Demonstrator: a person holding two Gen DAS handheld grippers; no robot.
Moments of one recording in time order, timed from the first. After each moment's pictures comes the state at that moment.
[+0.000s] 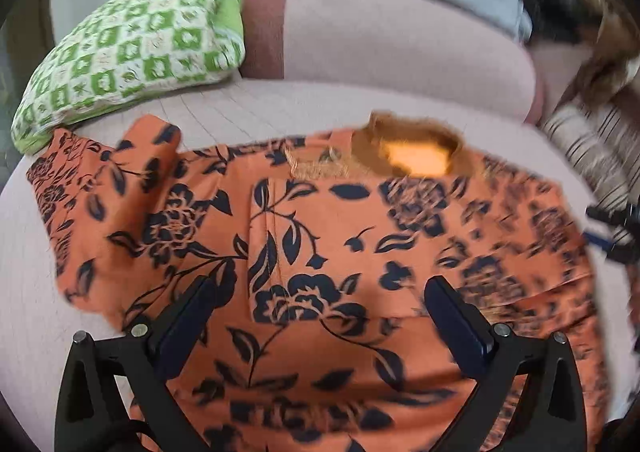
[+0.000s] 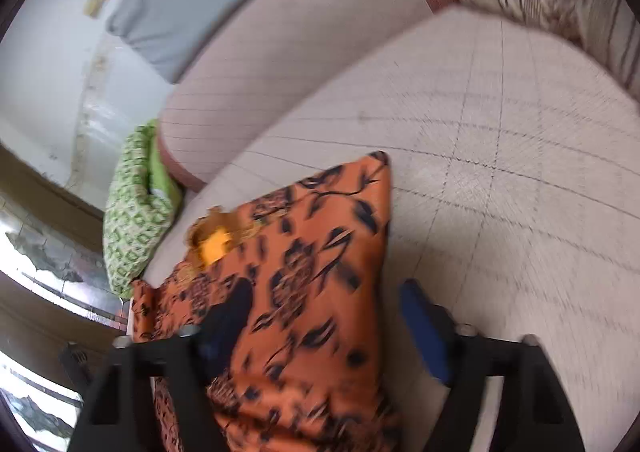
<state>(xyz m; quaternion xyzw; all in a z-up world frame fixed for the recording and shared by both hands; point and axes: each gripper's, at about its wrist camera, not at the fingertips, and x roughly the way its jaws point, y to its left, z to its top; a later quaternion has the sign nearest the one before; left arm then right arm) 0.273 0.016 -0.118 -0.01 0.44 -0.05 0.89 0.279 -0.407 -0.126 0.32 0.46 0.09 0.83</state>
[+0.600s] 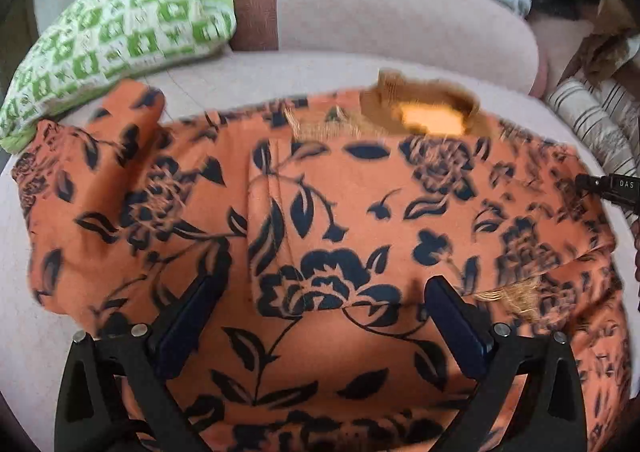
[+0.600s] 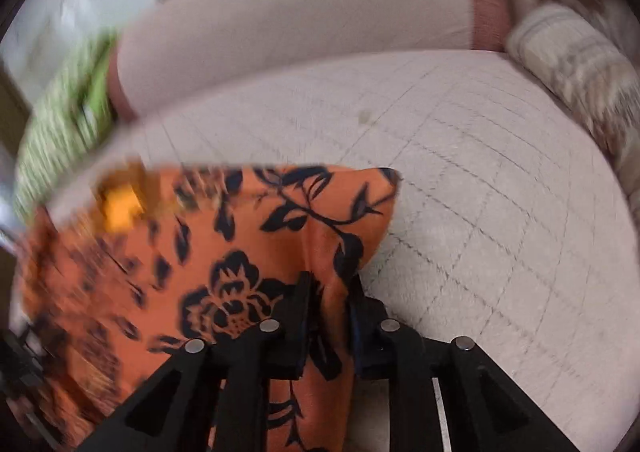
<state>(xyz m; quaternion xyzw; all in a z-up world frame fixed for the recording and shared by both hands) 0.273 0.025 -0.137 -0.01 0.45 -0.07 0.89 0.309 -0.373 -0.120 0.16 0.46 0.03 0.87</state>
